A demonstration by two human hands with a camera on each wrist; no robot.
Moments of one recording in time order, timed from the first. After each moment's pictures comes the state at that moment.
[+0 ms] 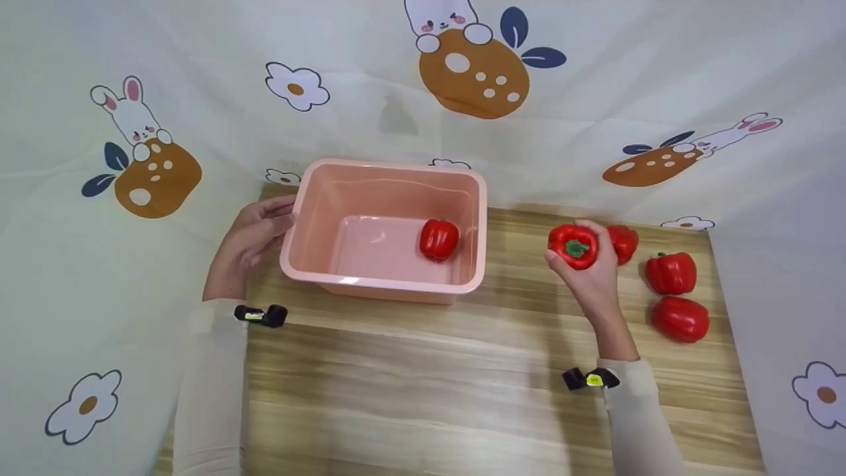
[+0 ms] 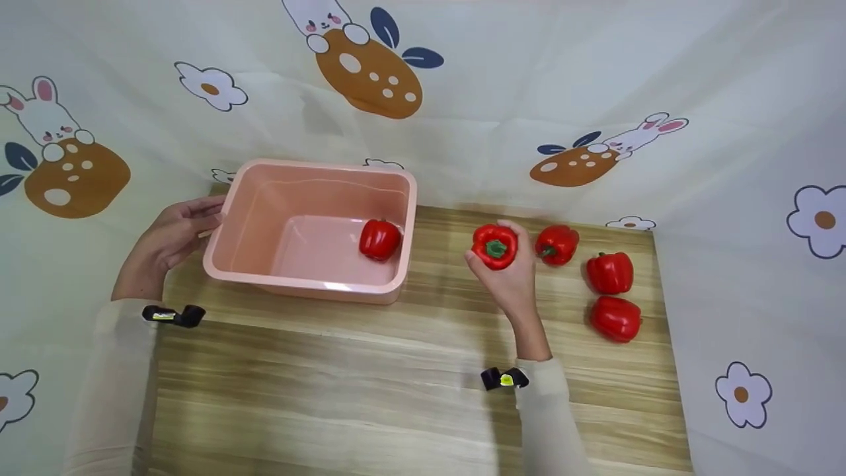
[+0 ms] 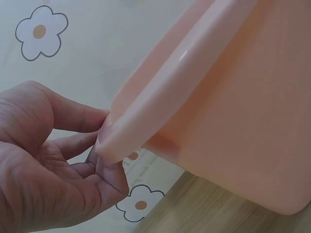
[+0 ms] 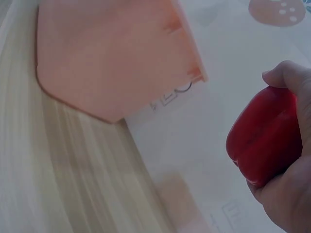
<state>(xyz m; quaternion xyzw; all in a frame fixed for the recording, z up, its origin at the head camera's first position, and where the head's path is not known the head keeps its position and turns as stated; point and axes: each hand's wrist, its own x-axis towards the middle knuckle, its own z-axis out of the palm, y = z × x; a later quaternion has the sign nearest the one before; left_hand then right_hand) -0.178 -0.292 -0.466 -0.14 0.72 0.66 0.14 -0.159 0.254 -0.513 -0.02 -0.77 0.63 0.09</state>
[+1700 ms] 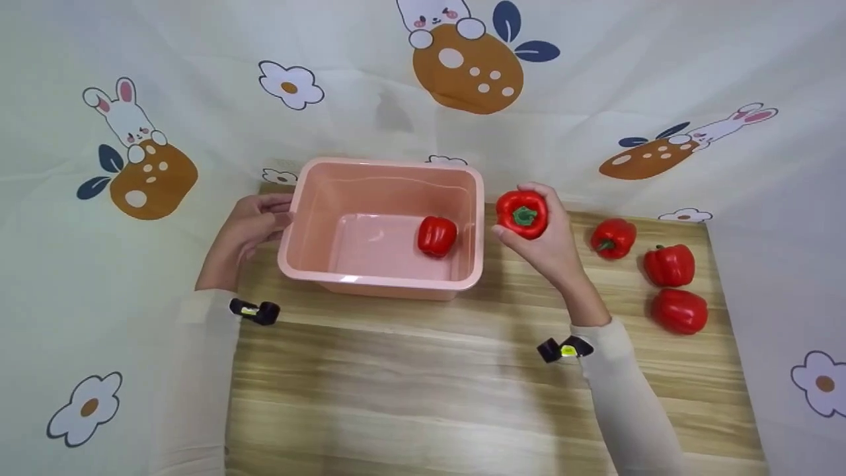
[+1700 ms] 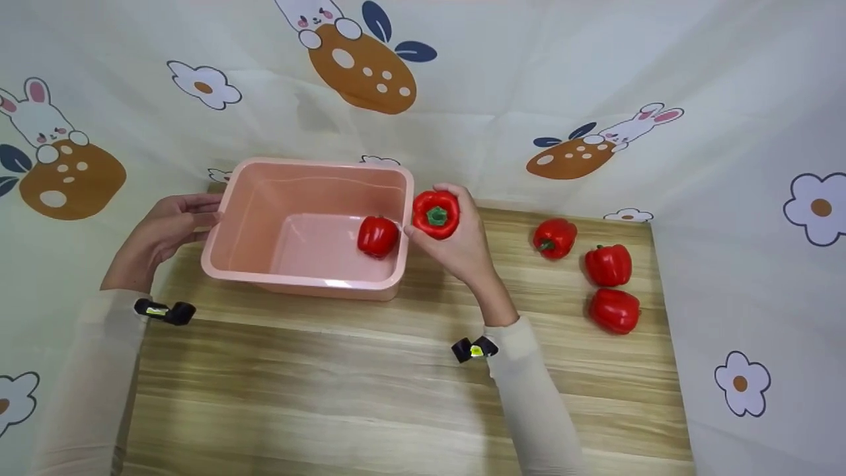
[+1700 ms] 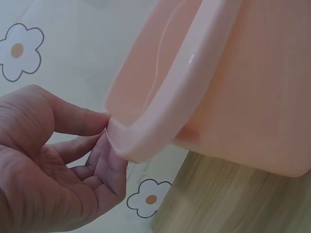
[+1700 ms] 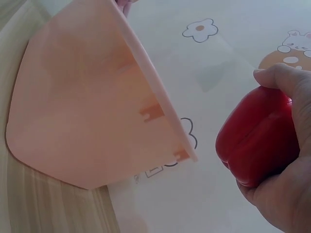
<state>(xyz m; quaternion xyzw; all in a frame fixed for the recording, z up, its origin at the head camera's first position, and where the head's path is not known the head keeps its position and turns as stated) -0.185 -0.285 -0.446 -0.14 0.80 0.56 0.17 -0.179 0.190 -0.461 0.08 -0.80 0.59 0.02</state>
